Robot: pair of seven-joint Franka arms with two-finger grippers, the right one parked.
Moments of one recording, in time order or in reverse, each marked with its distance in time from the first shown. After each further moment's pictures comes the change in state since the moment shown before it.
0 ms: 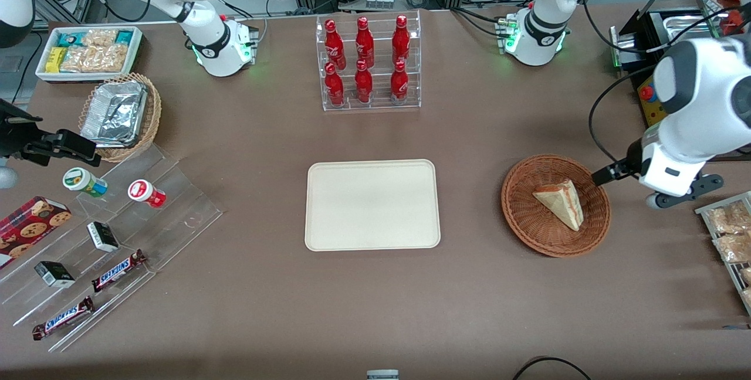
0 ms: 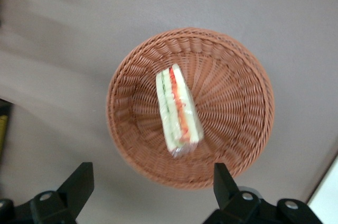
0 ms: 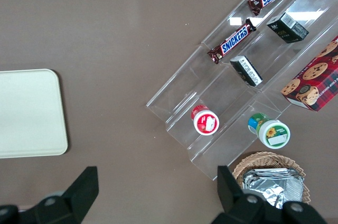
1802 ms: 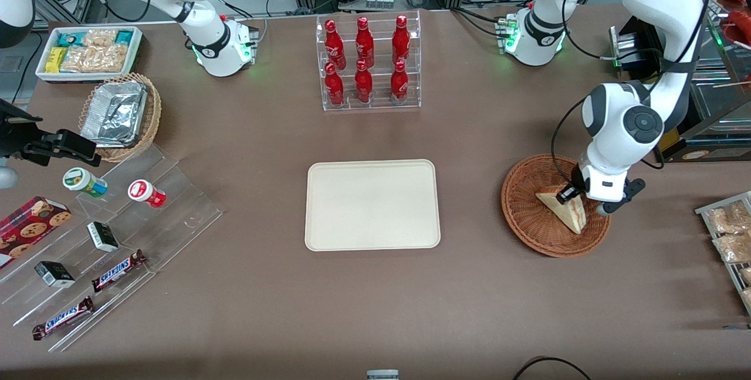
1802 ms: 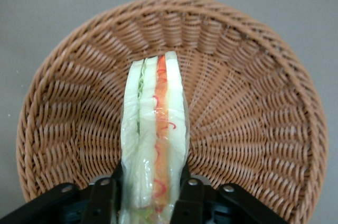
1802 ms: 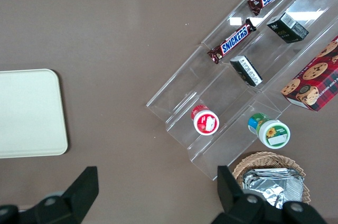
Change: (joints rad) arm -0.029 0.124 0.010 -0.321 0.000 0.588 -0.216
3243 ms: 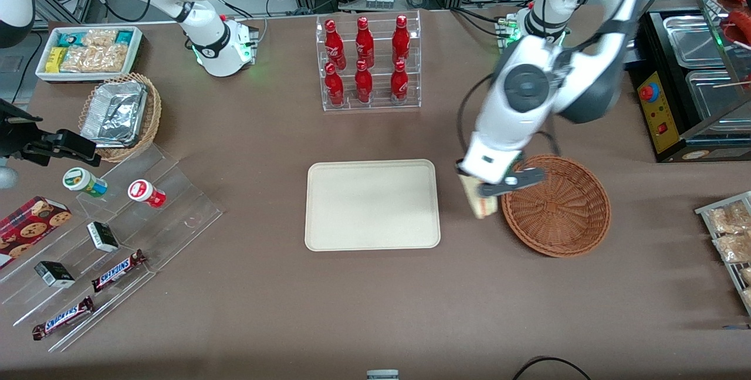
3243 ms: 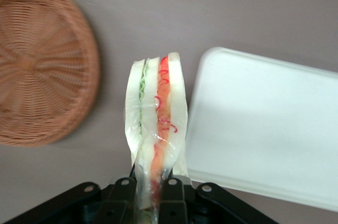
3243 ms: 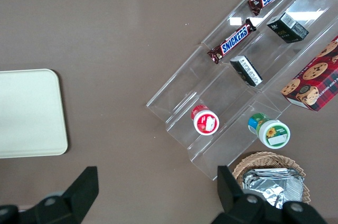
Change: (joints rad) arm -0.429 0.070 -0.088 0.567 -0.014 -0.619 -0.092
